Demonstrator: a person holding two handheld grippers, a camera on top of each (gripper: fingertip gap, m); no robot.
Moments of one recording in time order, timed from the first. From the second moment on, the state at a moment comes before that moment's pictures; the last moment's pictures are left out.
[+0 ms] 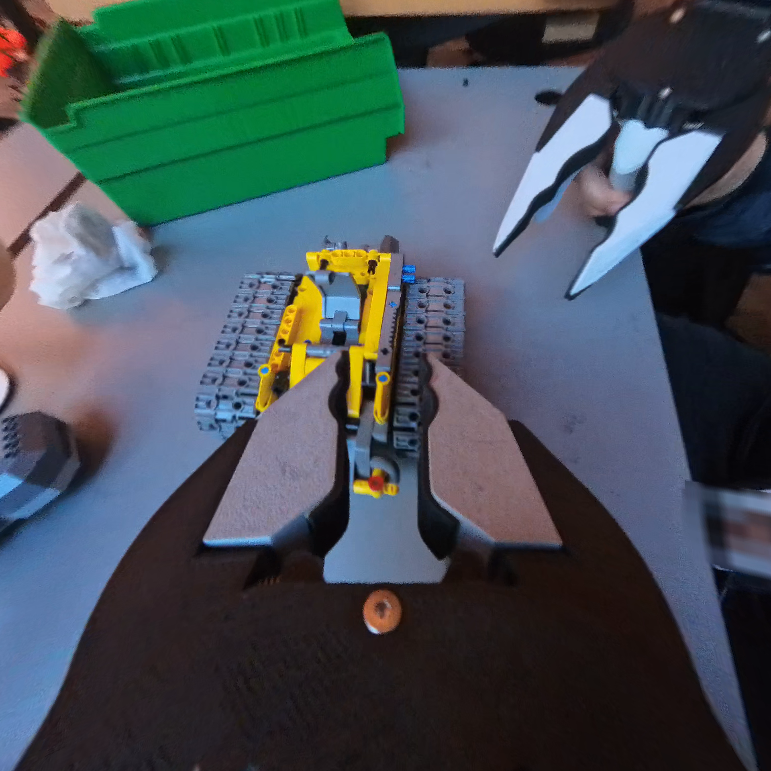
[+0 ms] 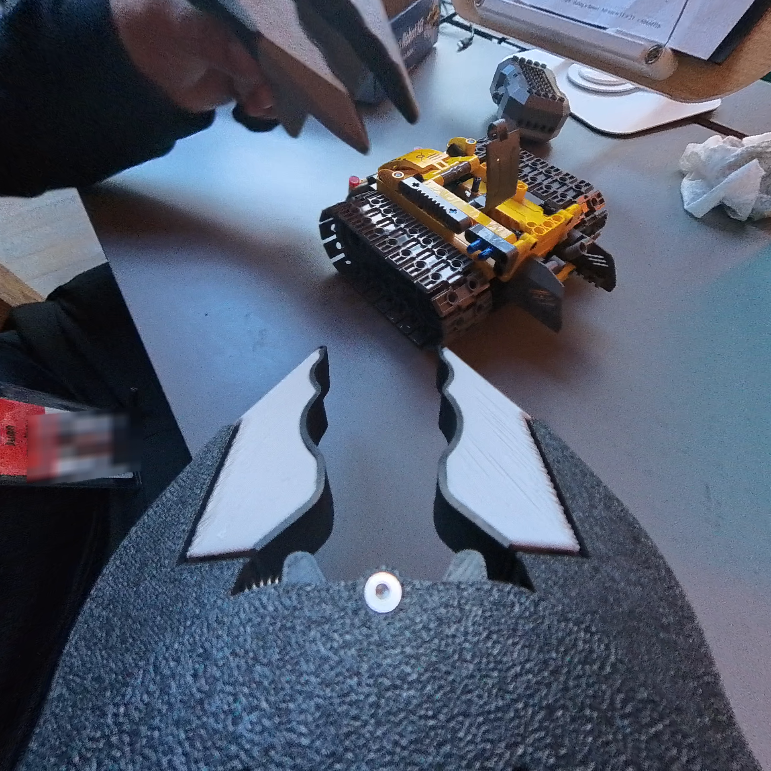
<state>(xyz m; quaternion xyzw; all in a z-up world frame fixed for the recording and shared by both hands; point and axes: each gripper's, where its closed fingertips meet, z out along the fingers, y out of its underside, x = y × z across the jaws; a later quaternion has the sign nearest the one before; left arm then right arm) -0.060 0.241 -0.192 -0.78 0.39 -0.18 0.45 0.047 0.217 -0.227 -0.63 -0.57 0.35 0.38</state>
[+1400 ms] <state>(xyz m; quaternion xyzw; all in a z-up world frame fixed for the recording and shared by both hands) -0.044 0.159 -0.223 -0.69 0.59 -0.32 0.25 0.016 0.196 -0.196 -0.59 -0.59 0.35 0.43</state>
